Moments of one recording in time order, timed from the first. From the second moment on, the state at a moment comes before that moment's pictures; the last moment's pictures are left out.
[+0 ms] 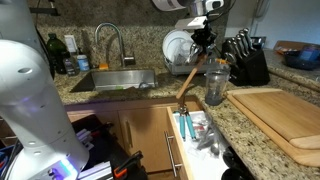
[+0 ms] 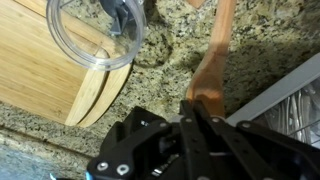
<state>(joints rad) -0.05 0.07 -0.09 -2.06 -0.07 2.54 -0.07</state>
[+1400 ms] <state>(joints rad) -0.03 0.05 -0.03 -2.03 0.18 2.18 -0.13</state>
